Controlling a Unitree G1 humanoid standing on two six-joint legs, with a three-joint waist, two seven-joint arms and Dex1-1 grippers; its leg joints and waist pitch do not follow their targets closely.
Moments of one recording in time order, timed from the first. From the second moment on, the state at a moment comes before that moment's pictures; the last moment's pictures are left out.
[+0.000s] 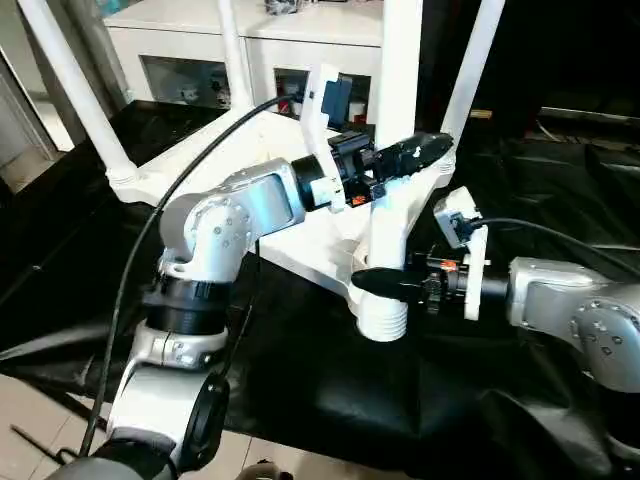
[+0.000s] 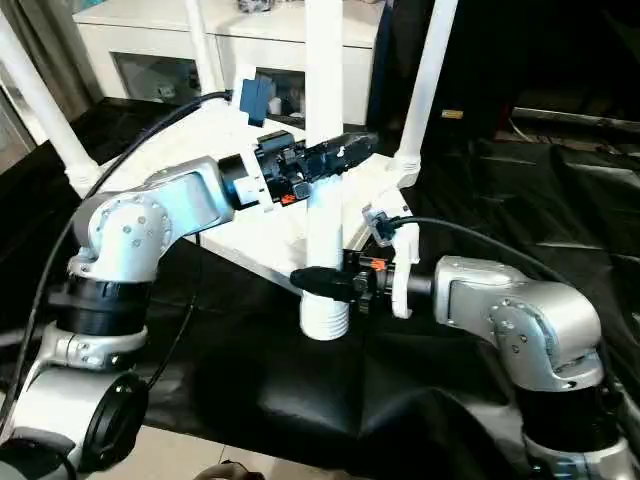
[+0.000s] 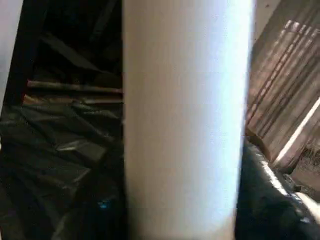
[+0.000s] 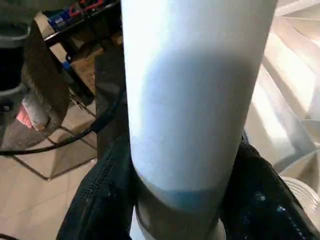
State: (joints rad) left arm -0.84 0.07 0.03 0.09 -0.74 0.88 -0.59; right arm -0.42 -0.48 0.01 -0.30 0.74 1.11 0.70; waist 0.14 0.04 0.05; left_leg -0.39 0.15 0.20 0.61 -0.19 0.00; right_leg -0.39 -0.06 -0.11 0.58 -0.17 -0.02
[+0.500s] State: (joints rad) left arm -0.78 -0.05 0.20 0.10 -0.79 0.60 -0.53; right arm -0.41 -0.20 -0.19 -0.23 0.72 0.91 0.40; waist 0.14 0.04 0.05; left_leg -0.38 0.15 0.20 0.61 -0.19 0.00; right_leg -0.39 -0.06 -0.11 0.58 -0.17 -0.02
